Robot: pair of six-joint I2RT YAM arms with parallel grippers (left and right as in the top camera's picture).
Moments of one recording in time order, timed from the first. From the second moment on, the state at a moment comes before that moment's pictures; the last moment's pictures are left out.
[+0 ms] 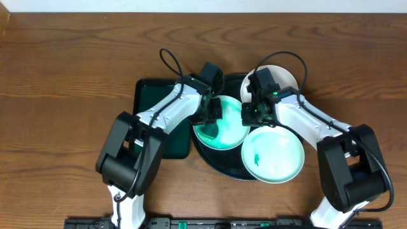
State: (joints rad) left arm -0.52 1.99 1.34 -0.77 0.22 -0.61; right arm 0.40 1.85 1.12 -0.58 -0.14 0.38
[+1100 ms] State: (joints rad) left arm -0.60 1.96 1.34 -0.77 0.02 -0.67; right arm 0.40 1.85 1.12 -0.59 -0.14 0.38
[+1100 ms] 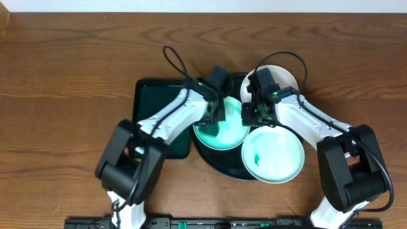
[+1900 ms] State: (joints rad) left arm -0.52 1.85 1.33 -0.67 0.36 -0.65; right arm 0.40 1.85 1.12 -0.59 -0.14 0.38
